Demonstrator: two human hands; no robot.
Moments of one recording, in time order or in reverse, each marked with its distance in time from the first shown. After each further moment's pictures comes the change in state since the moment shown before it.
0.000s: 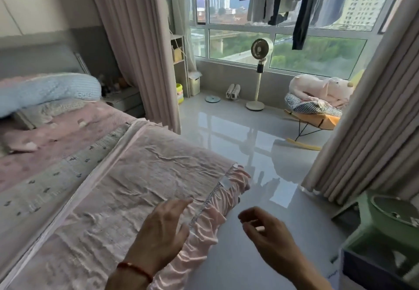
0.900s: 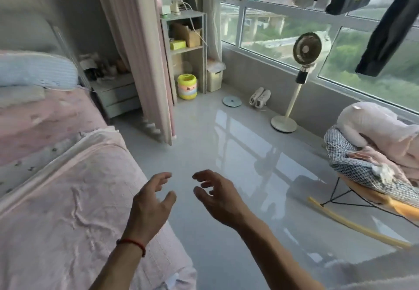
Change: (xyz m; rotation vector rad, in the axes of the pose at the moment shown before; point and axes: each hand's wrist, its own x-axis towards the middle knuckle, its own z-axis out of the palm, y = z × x) left_hand 0.745 0.084 0.206 -0.460 0.324 -0.603; right_hand 0.790 0.117 -0.235 -0.001 -0.364 -0.309
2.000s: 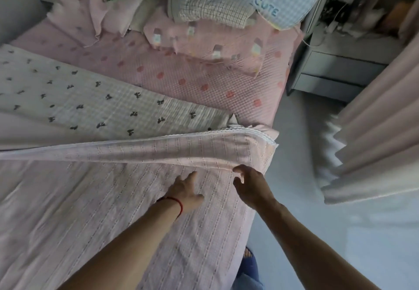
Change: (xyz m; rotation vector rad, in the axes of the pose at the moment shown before) left_hand 0.538 -0.473 -0.181 0.178 0.000 -1.133; right_hand 0.739 0.036 0.524 -0.392 -0.962 -0.277
